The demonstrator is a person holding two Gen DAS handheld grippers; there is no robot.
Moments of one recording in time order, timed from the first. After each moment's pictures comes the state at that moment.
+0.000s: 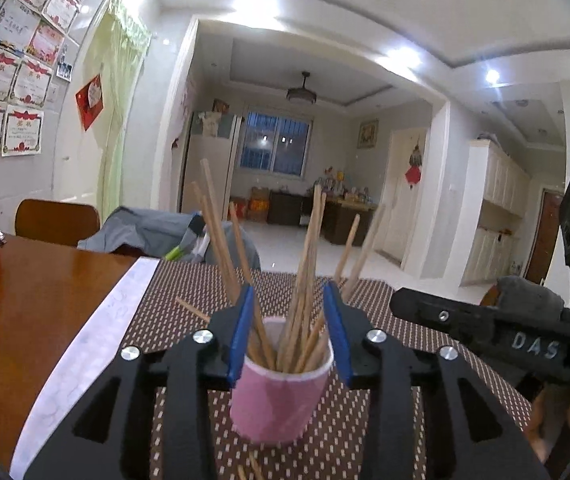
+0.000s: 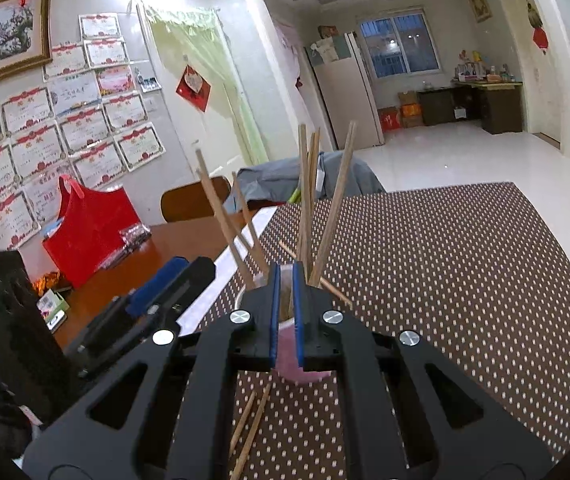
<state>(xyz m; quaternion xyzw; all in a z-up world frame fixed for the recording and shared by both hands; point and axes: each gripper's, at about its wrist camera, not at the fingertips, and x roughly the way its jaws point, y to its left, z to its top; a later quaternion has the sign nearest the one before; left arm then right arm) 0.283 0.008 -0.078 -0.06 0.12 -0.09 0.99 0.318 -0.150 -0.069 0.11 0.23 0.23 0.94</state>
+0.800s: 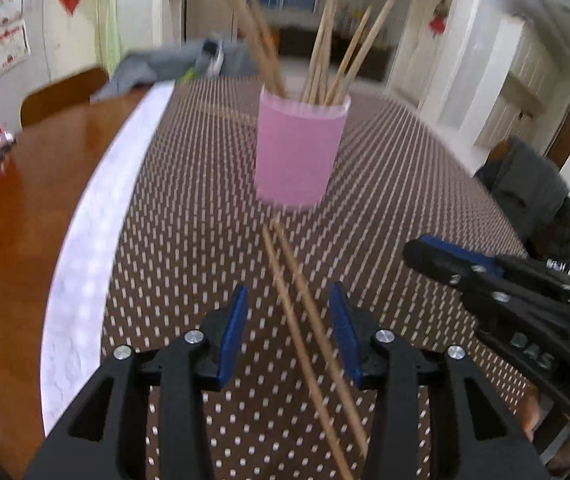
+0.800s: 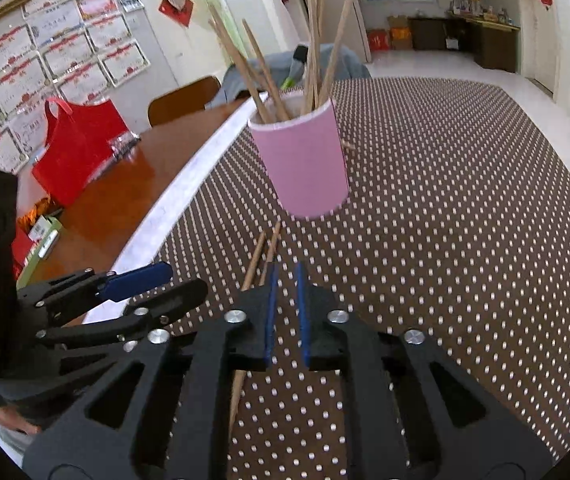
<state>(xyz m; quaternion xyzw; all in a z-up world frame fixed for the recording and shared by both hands) 0.232 0.020 -0.138 -0.02 0.44 -0.08 0.89 0.251 -0.129 -0.134 0.07 0.39 0.21 0.89</state>
